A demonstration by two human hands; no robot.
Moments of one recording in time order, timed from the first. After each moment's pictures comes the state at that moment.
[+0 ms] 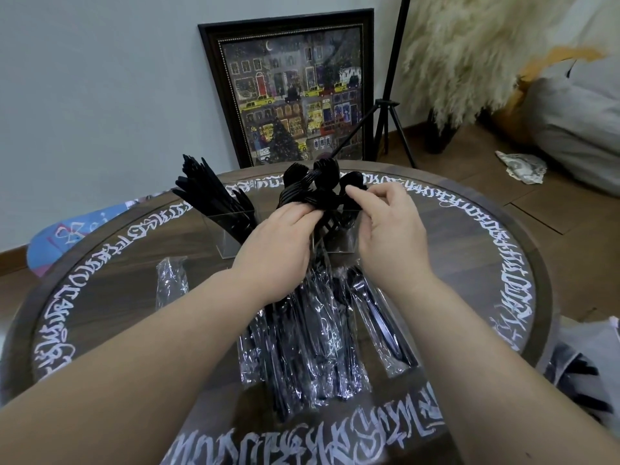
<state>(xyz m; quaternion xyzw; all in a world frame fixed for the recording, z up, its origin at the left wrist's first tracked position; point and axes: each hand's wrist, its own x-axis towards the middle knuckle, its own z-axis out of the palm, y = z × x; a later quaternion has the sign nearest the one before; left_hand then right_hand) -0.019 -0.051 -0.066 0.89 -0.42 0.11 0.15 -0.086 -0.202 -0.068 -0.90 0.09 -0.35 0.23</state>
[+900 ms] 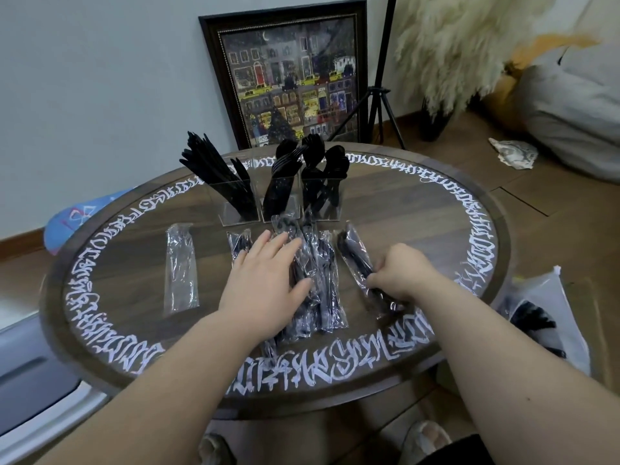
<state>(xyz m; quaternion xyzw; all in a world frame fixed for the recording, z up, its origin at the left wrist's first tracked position) -0.122 -0.016 -0.080 0.95 -0.28 -0.03 0.12 -0.165 -0.223 -0.091 -0.93 0.26 0.12 0.23</state>
